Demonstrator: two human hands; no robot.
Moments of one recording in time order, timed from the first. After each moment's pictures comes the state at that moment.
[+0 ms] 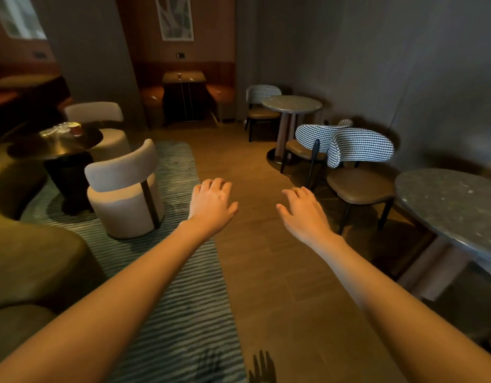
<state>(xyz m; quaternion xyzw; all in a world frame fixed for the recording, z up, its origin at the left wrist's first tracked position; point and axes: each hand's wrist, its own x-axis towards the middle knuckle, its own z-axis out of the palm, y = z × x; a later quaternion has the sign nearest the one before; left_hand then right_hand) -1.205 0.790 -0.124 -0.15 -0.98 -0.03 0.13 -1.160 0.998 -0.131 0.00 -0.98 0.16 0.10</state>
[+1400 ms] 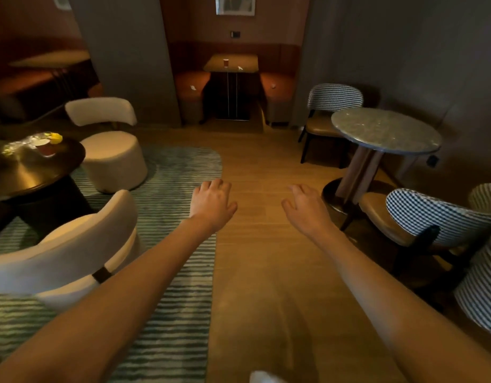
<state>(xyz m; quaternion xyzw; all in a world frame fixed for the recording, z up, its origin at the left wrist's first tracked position) -2.177 0.832 -0.165 -0.01 -1.00 -0.03 0.07 -2.193 1.046 -0.165 0.10 -0.98 0.18 0.05</state>
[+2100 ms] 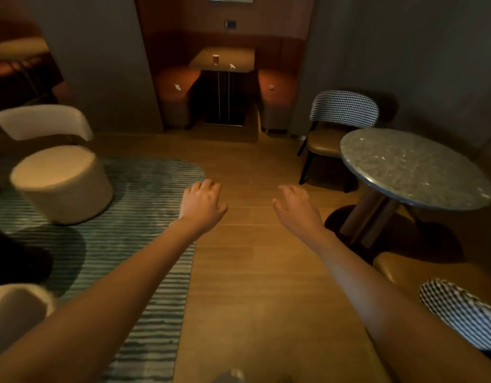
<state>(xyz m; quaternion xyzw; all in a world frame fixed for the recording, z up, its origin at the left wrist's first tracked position) -2.672 0.853 -0.192 0.01 -1.00 -0.04 0.07 -2.690 1.072 -0.184 0.12 -0.97 0.19 0.02</state>
